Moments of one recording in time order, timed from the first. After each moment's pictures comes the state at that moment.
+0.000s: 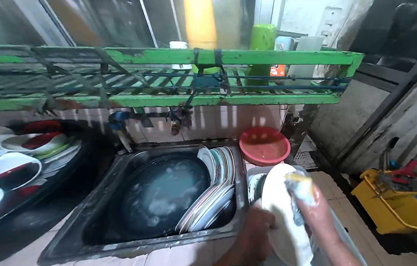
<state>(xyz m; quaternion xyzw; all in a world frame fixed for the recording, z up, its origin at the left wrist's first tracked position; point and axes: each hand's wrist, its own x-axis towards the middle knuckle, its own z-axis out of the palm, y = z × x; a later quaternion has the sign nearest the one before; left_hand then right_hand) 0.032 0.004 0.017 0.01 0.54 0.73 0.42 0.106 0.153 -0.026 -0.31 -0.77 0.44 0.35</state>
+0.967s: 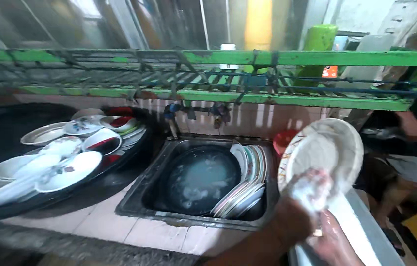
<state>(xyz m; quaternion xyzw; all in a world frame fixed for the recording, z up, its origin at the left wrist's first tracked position) -0.008 0.012 -0.024 0.53 0.70 0.47 -0.10 0.066 0.075 0.011 -0.28 -0.35 0.88 0.17</state>
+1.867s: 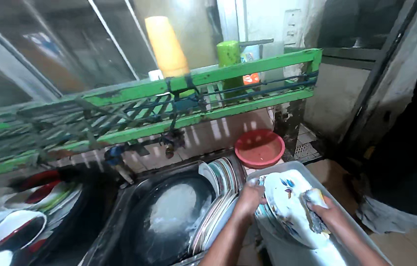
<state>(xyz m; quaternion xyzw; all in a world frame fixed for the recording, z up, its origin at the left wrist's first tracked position) -0.051 0.050 -0.008 0.16 0.68 0.58 0.42 0.144 0.202 -0.102 -0.52 -0.64 0.55 0.16</state>
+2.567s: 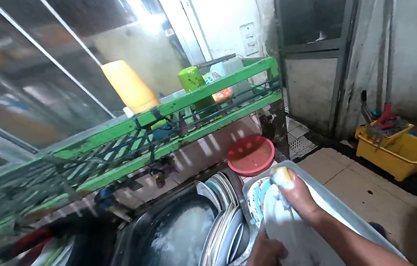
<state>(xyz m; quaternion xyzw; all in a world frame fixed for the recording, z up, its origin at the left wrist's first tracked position) 0.038 -0.014 0.006 0.16 0.61 0.61 0.49 0.075 0.178 -0.041 -0.37 -0.76 0.46 0.26</state>
